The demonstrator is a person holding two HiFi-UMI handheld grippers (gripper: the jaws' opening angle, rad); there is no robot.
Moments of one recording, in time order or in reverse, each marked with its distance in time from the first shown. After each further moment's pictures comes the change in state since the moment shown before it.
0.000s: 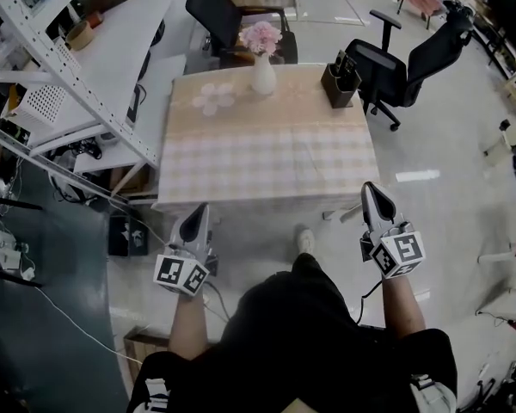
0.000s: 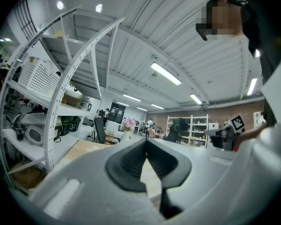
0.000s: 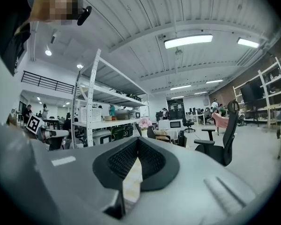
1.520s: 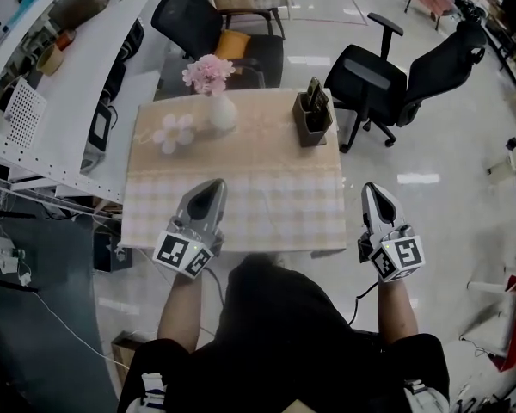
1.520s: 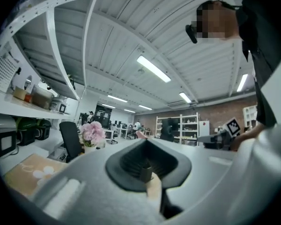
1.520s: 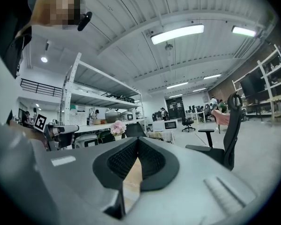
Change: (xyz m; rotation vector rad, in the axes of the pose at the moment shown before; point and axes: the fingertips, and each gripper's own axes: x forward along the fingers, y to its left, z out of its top) left arm 0.321 -0.077 0.019 0.079 -0.025 -0.155; right arm 0.113 -0.251 0.026 0.050 -0.024 0.025
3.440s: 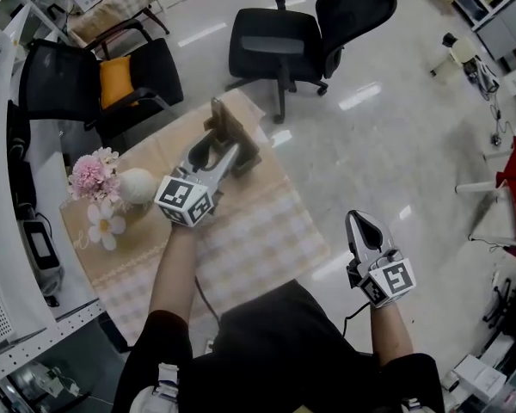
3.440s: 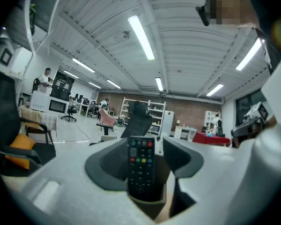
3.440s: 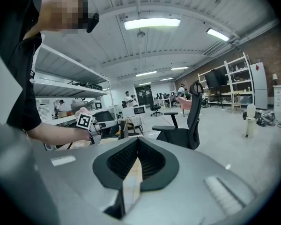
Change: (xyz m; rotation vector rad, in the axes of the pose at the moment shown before) left arm 0.356 0.007 -0.141 -0.088 0.242 -0.518; right arm -0.006 -0.097 -0.060 0.138 0.166 -0.397
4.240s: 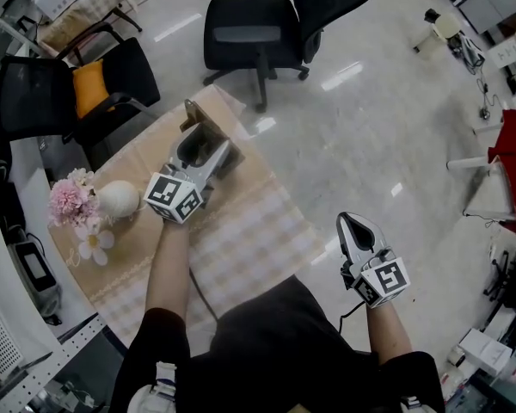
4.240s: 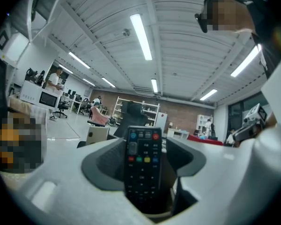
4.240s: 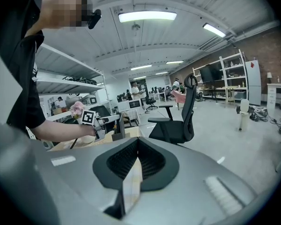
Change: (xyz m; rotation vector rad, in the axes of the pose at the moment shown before) left arm 0.040 0.006 -0.022 -0.037 -0.022 -0.100; right arm -0.001 -0.011 -0.029 0.030 0.084 -0.061
